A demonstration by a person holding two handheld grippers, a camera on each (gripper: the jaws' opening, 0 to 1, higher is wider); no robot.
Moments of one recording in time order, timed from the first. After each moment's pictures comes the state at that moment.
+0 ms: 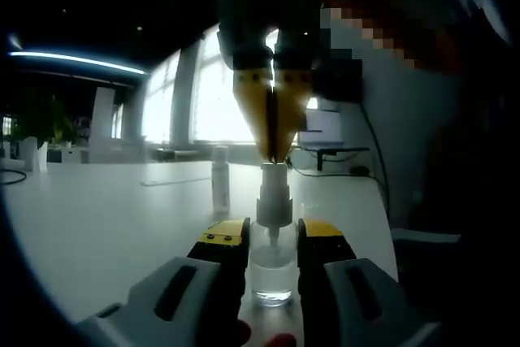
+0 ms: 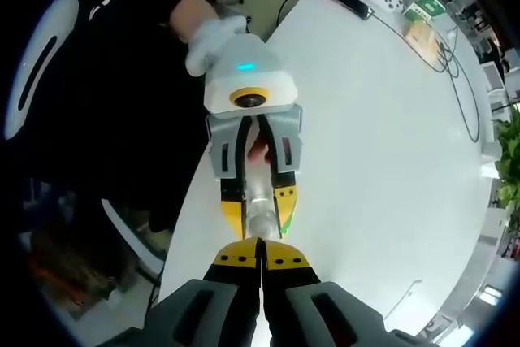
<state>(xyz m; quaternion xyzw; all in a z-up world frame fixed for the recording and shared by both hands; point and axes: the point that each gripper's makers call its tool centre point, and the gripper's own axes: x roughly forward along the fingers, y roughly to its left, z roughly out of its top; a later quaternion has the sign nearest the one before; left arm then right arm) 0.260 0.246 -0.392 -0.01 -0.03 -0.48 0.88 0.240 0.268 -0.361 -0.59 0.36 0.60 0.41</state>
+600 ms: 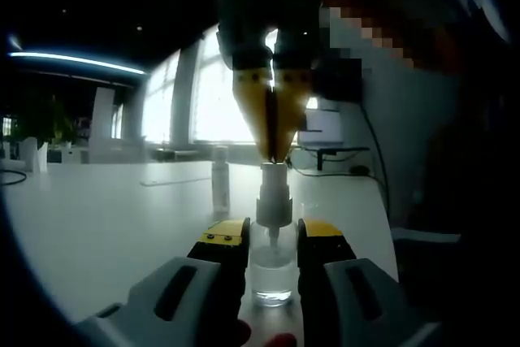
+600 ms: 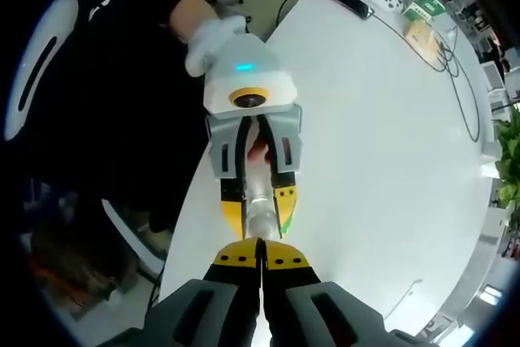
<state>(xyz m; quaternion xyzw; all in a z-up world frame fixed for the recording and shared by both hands) 0.259 0.245 -0.392 -0.01 -0.03 -0.48 0.88 0.239 0.268 -0.361 -0.59 0.36 0.60 0.41</state>
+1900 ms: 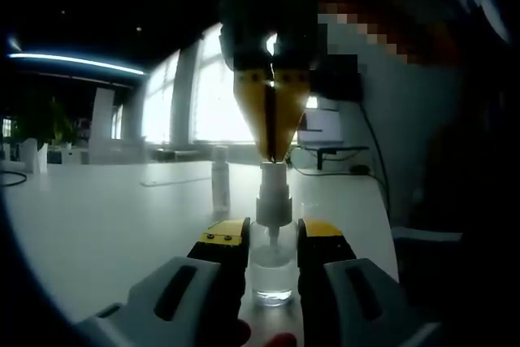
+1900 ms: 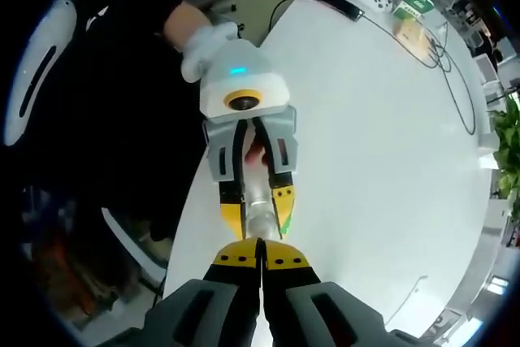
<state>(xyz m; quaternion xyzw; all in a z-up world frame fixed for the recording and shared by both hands) 0.259 0.245 -0.392 -0.01 -0.03 -0.48 0.88 0.240 0.267 -0.360 -0.57 0.37 0.60 0.43</state>
